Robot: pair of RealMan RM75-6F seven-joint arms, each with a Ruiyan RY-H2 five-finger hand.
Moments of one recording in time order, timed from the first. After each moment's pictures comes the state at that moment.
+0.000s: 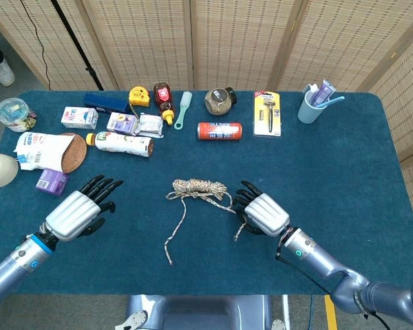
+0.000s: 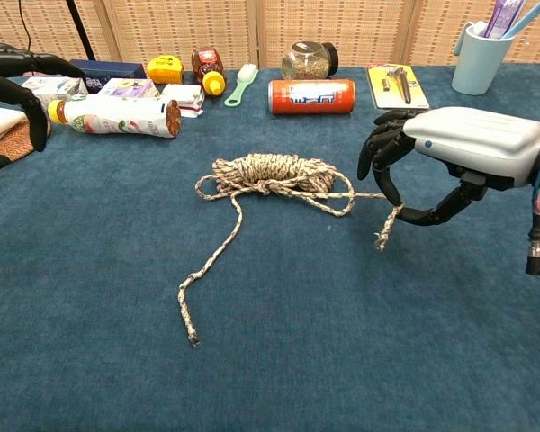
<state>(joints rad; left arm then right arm) -0.51 -1.04 -0.03 -1.69 1.77 1.06 0.03 0.71 -1.48 -0.05 -1.32 -1.65 1.14 0.13</state>
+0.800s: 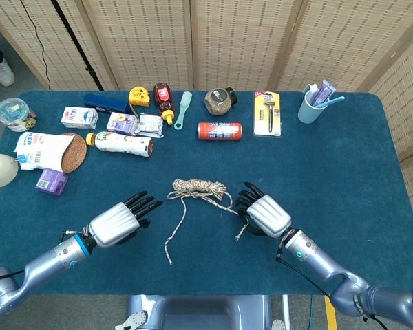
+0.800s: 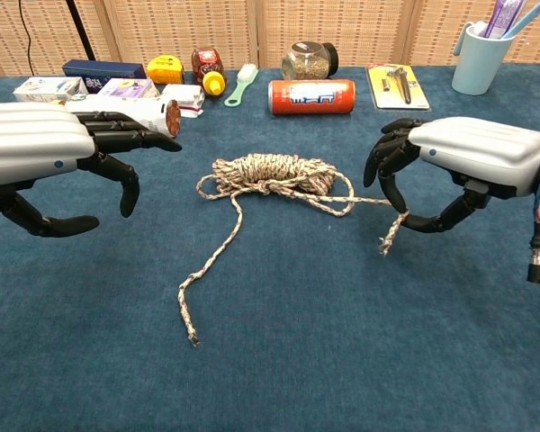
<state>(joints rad) -0.66 -1.22 0.02 -1.59 1.85 0.97 0.07 0.68 -1.50 -0.03 -1.31 -1.64 1.12 0.13</state>
